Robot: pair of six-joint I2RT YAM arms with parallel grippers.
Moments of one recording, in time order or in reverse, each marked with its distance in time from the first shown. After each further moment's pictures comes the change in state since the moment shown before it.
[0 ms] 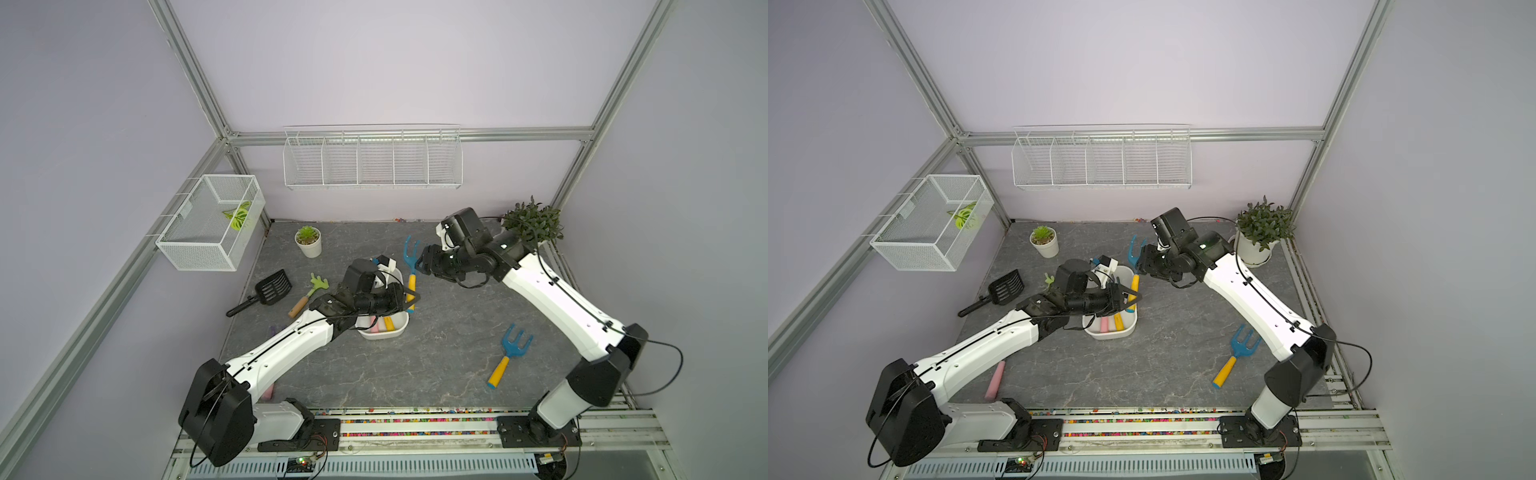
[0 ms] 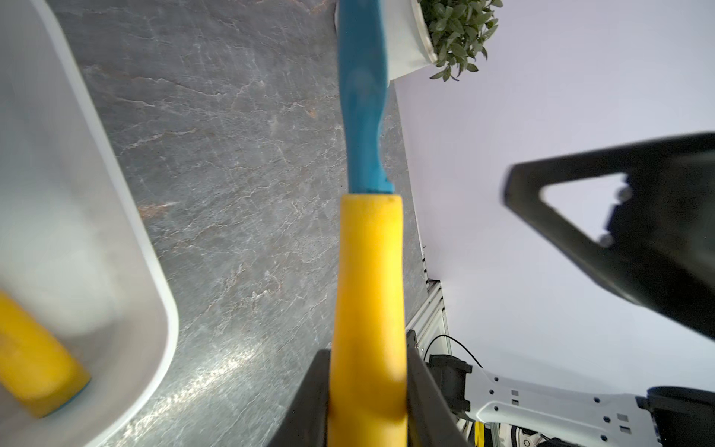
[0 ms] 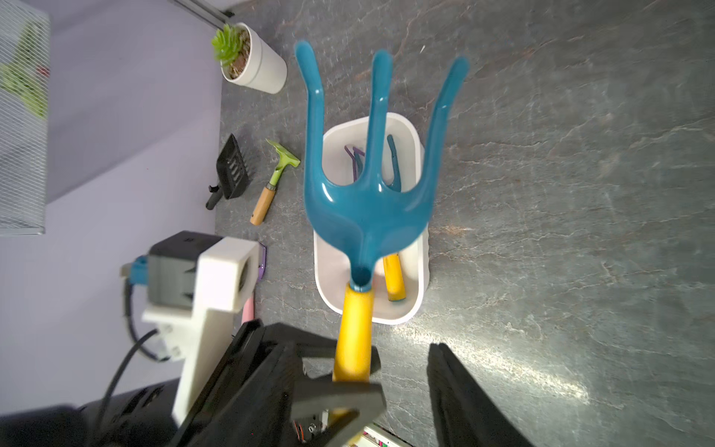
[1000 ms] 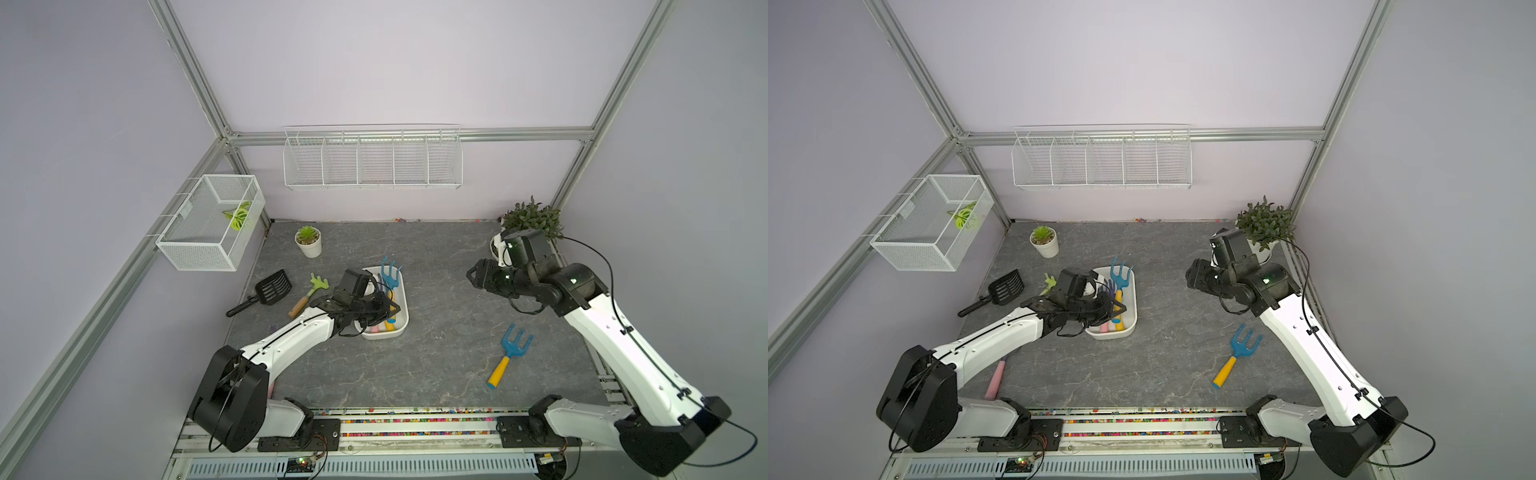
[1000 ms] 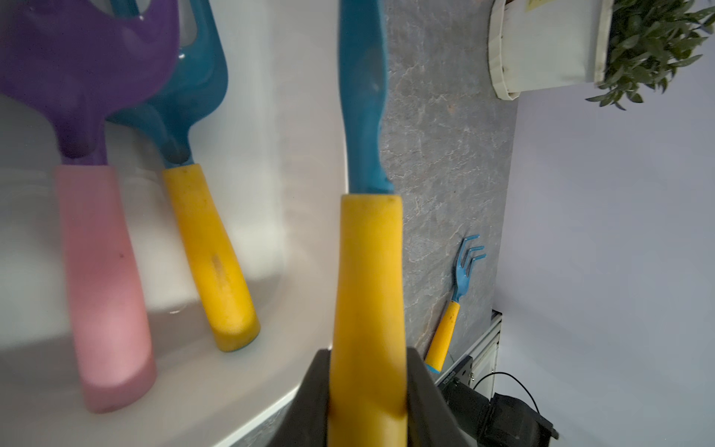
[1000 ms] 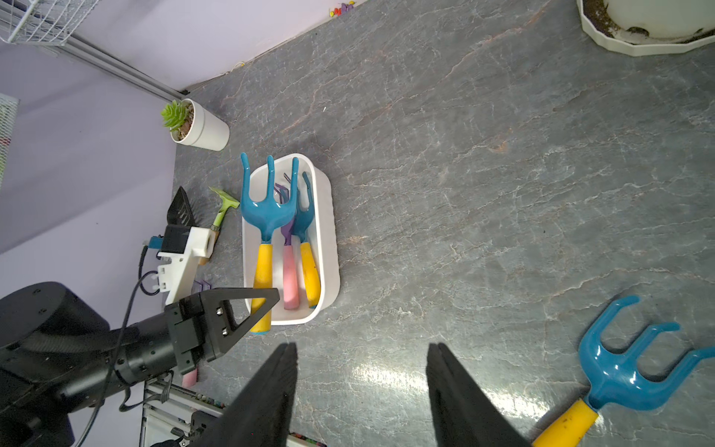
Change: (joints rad) left arm 0.093 0.097 -0.080 -0.101 -0.058 -0.001; right arm -0.186 -0.360 -0.343 0.003 0.071 -0.083
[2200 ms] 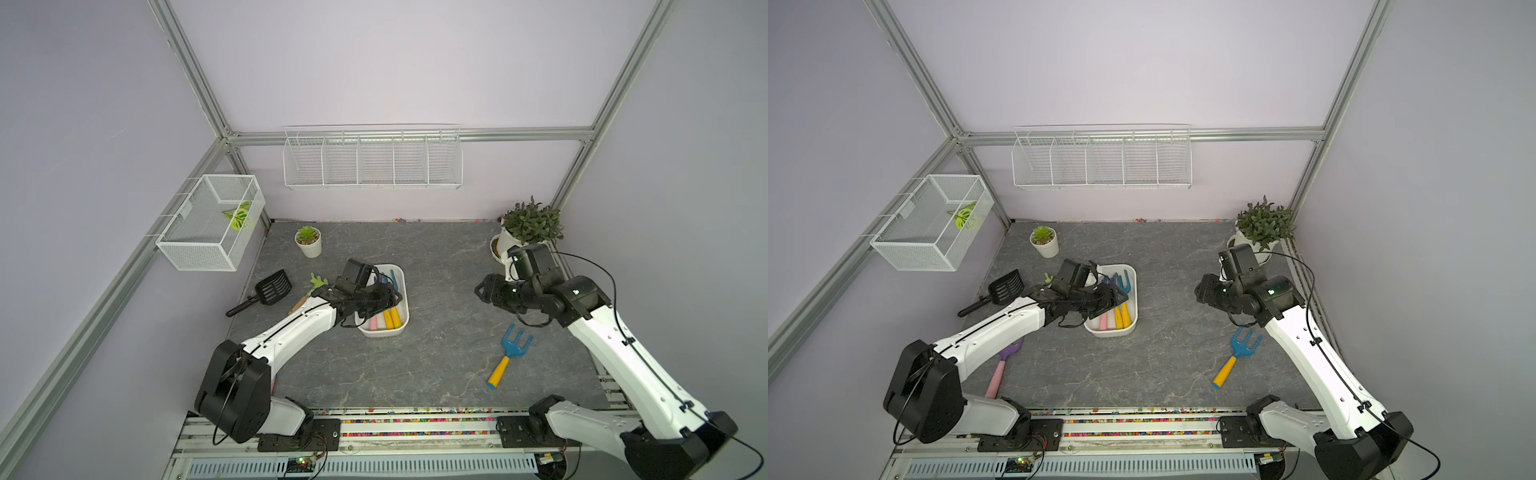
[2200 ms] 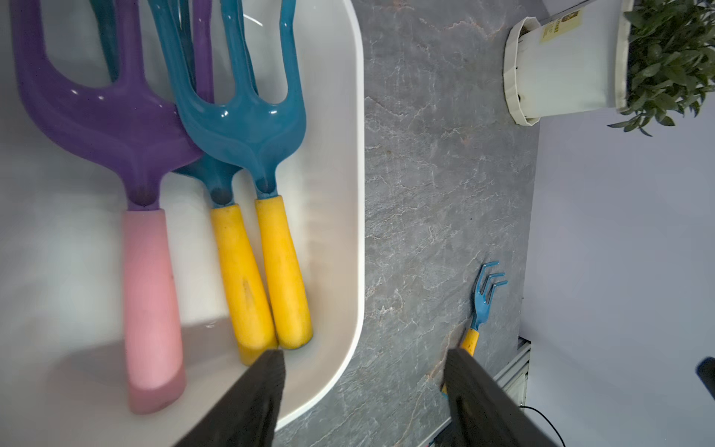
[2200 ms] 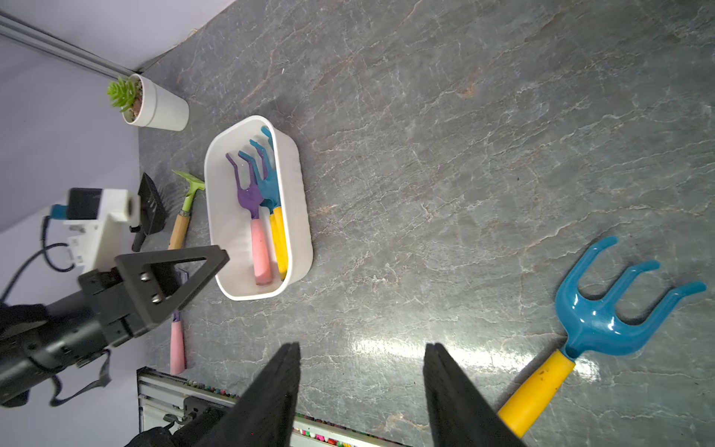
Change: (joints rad) left arm 0.004 -0.003 0.130 -0.132 -0.111 0.066; right arm -0.055 -0.066 -0.148 -0.024 -0.043 0.024
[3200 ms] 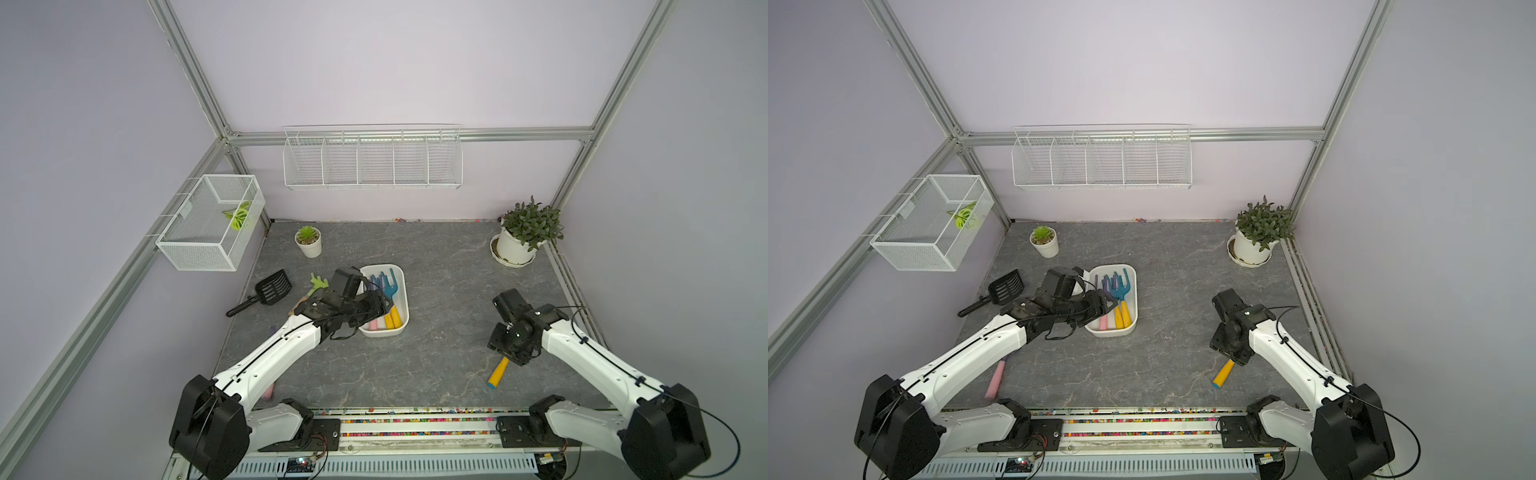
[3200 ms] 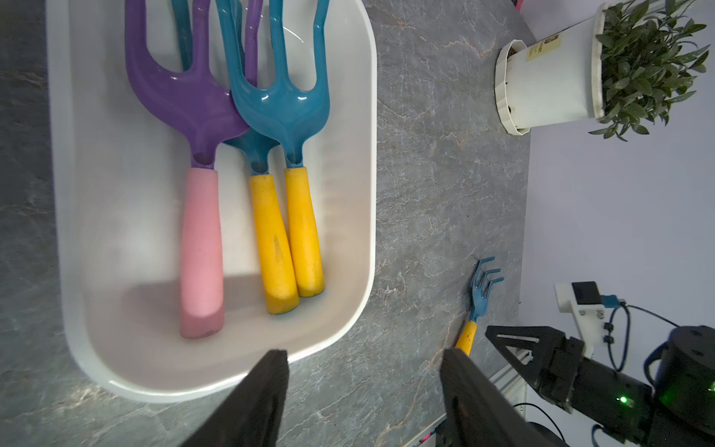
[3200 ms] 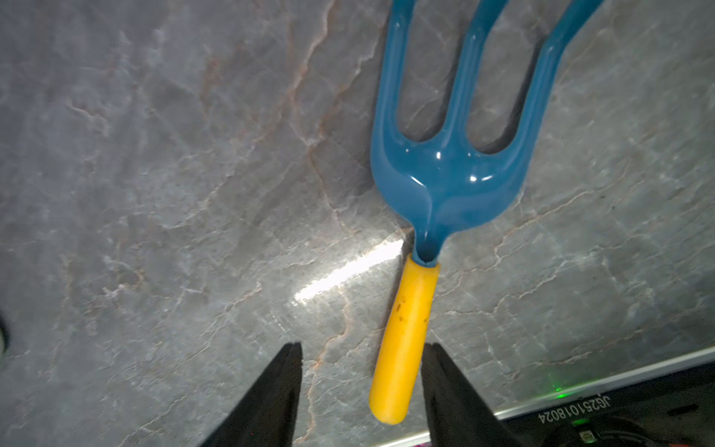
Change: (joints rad) left arm 0.000 -0.164 -0.101 -0.032 -0.039 -0.037; right arm -0.037 0.014 -0.521 0.017 0.119 0.248
